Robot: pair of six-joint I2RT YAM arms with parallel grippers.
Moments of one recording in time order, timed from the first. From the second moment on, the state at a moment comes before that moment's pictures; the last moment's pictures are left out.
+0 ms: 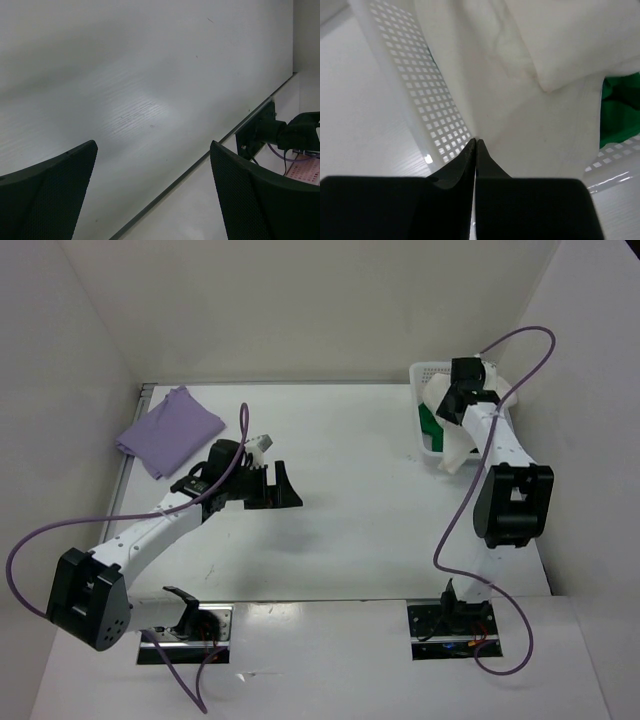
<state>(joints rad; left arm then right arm) -0.42 1.25 0.85 -0.33 0.46 -0.52 -0.03 1.83 1.57 -0.52 0.28 0.44</state>
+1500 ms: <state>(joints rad) 0.07 1.42 1.01 -0.35 0.53 -0.58 0.43 1.31 1.94 -0.07 -0.79 1.06</state>
